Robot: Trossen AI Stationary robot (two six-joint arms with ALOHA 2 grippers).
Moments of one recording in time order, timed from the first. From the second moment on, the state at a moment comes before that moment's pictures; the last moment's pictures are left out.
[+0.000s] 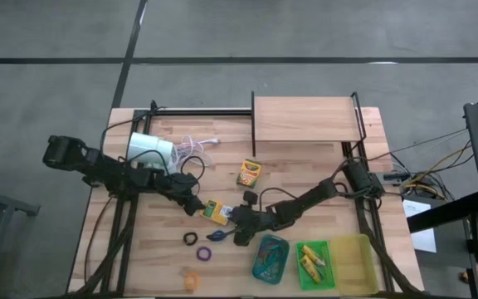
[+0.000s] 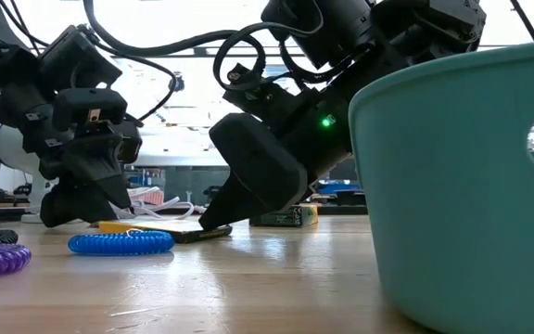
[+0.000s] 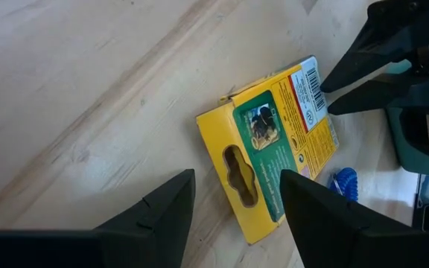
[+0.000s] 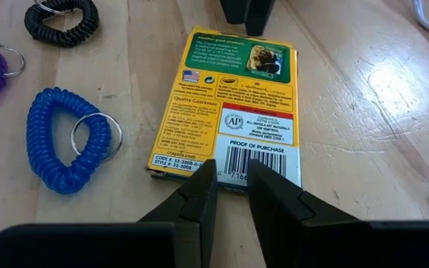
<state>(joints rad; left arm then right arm) -0.09 1.34 0.24 0.29 0.15 -0.98 0.33 2.17 1.18 0.27 0.45 0.35</state>
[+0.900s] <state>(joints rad) -0.09 1.34 0.24 0.30 0.16 -0.99 0.33 2.17 1.18 0.26 0.44 0.35</state>
